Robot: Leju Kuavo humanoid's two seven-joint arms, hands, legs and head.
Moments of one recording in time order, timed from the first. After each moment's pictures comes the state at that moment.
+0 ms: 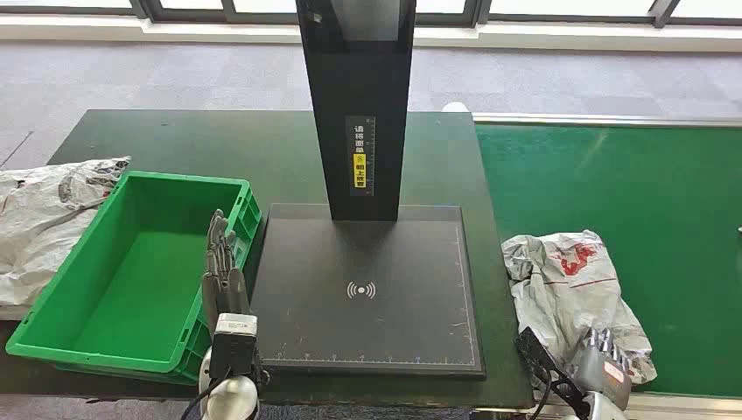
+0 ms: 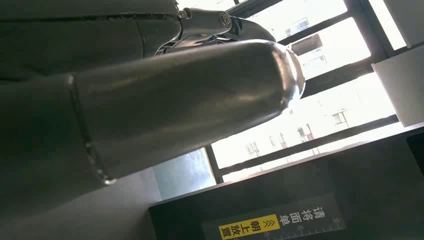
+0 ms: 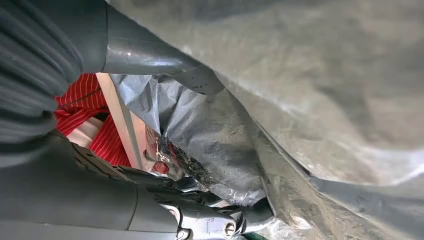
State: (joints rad) left arm 0.04 -0.25 -0.18 -1.47 -0.37 0.46 -0.52; right arm 0.00 0.17 -0.57 -1.04 1.54 -0.22 0.01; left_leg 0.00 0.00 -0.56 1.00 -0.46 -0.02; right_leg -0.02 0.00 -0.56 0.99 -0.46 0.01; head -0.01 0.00
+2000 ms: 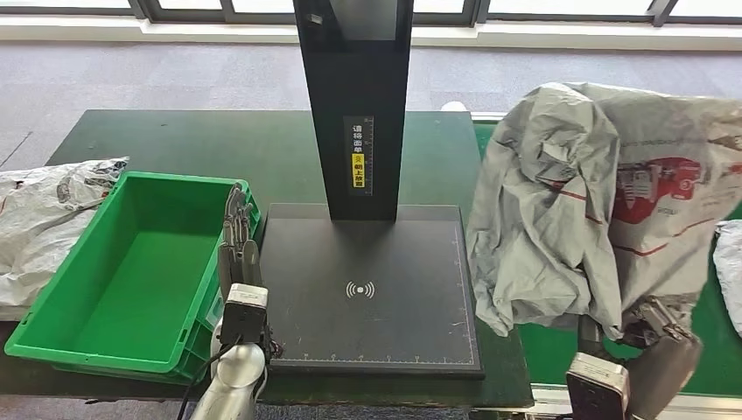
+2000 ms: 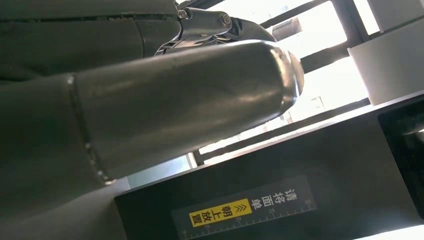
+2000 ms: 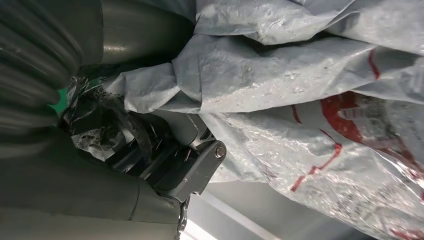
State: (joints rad) left arm -0.11 -0.27 -0.15 -1.34 -0.35 0.38 -0.57; right arm 0.25 0.33 -0.16 -1.88 0.64 -0.55 -0.64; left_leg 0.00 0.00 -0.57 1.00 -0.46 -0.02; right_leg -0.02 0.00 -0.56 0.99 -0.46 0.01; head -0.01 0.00
